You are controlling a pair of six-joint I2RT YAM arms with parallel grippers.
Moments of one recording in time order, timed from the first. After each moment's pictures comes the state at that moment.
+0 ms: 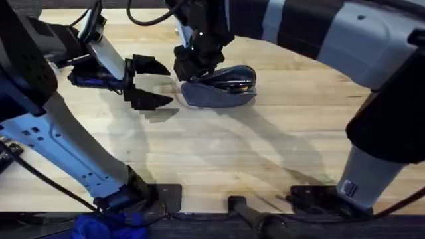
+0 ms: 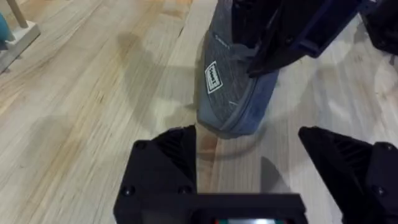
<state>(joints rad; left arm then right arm) 0.43 2.08 1.25 -1.40 1.13 2.06 0.80 2.08 1.86 -0.99 -0.04 0.34</state>
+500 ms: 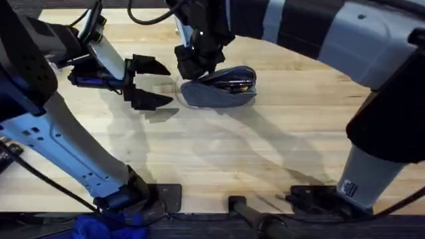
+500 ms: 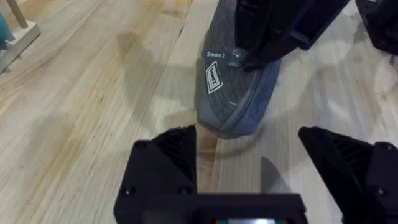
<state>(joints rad) 0.43 2.08 1.25 -1.40 1.13 2.06 0.80 2.08 1.86 -0.99 -0.04 0.34</state>
